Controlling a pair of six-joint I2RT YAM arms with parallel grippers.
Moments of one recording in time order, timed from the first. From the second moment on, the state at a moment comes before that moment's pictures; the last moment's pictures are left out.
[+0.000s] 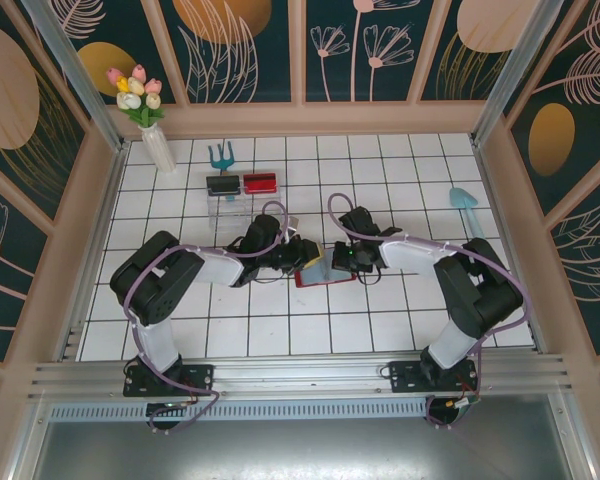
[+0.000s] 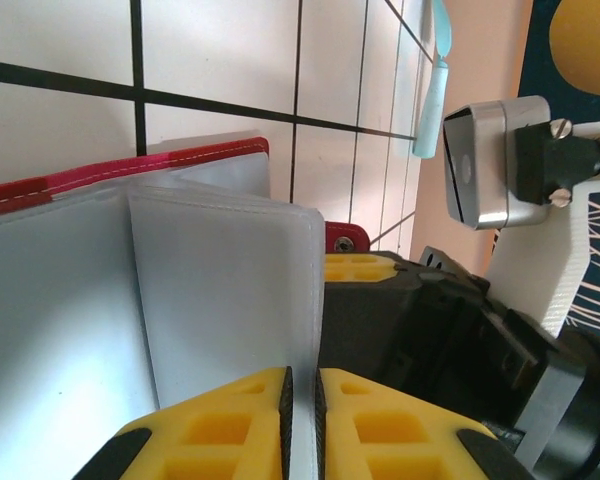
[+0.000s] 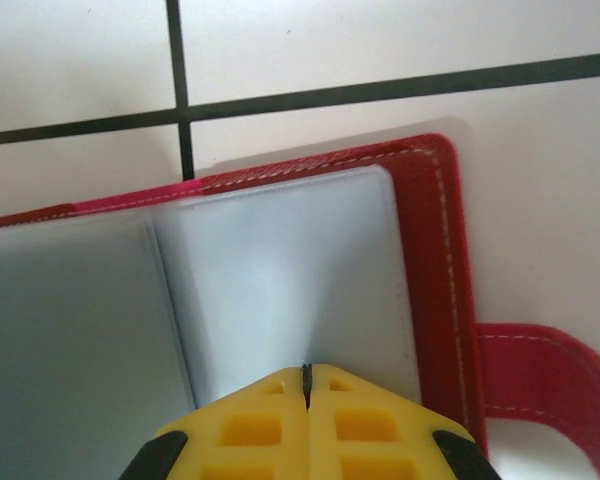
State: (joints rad) left arm -0.69 1.85 0.77 0.57 0.58 -1.24; right arm 0.58 1.64 0.84 -0.33 -0.13 0.63
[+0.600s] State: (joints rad) left arm -0.69 1.87 0.77 0.57 0.58 -1.24; right arm 0.53 1.47 0.78 -0.26 -0.33 0.61
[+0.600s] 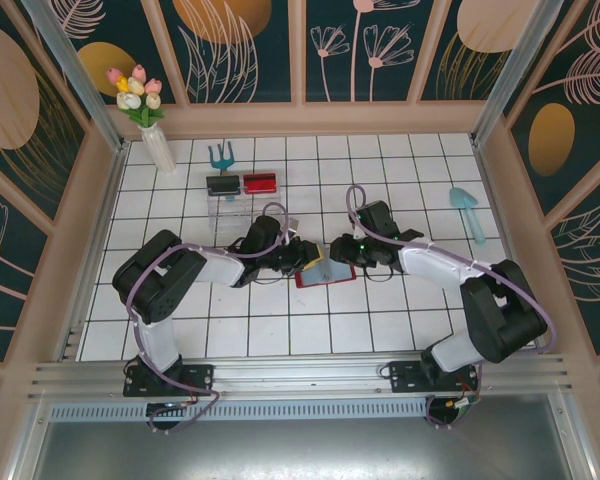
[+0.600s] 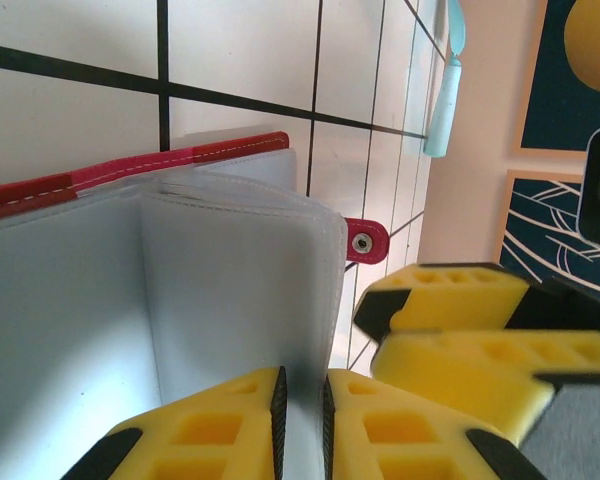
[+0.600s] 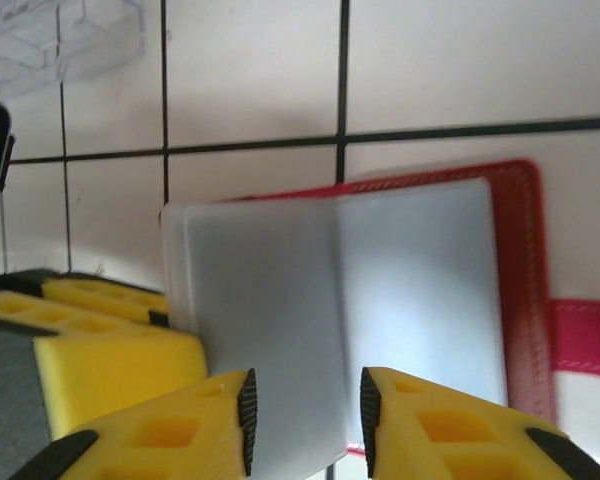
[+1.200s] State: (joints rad) left arm -0.69 1.87 0.77 0.55 0.58 -1.24; right arm 0.57 1.47 0.75 -0.24 -0.39 0.57
